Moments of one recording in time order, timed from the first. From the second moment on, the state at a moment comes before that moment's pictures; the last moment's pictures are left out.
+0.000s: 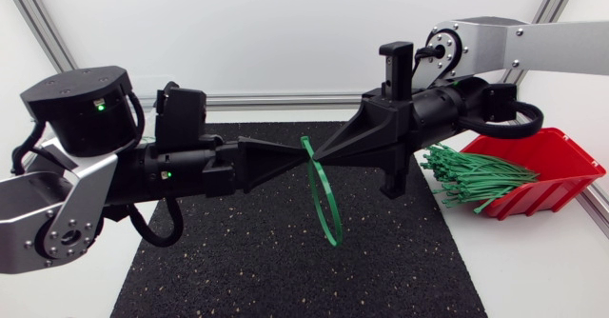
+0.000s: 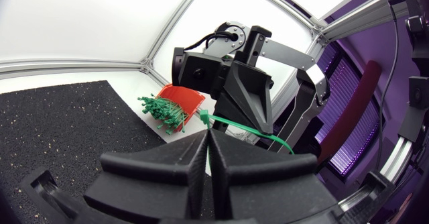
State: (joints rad) left arm -0.56 1.26 0.63 0.51 0.79 -0.52; right arm 0.37 1.78 1.38 -1.69 -1.51 -0.21
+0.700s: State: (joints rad) left arm -0.68 1.20 0.60 0.48 0.69 -0.46; right arm 0.36 1.76 1.38 -1.70 -1.50 -0.21
